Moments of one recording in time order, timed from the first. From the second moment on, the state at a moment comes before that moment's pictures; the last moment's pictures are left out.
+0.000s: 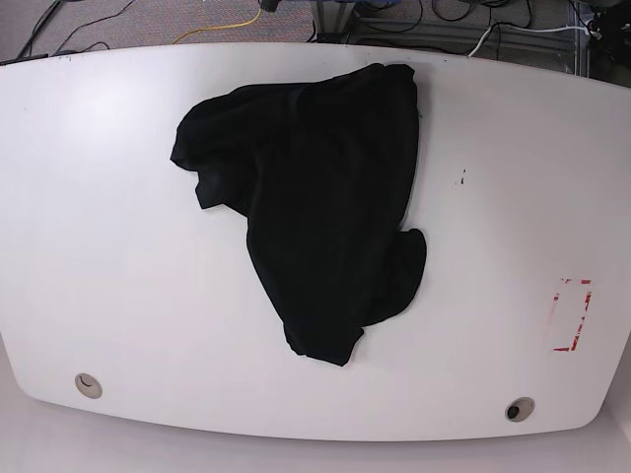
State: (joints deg) left arm 57.3 -6.4 -10.2 81.2 -3.0 -3.3 -3.1; right arm -58.4 -3.6 8.6 90.9 -7.0 10.7 -2.5
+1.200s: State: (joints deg) left arm 68.6 -15.9 -15.5 110.3 -11.9 -3.9 -2.9; right arm -64.7 -6.3 8.9 114.0 -7.0 10.7 -2.9
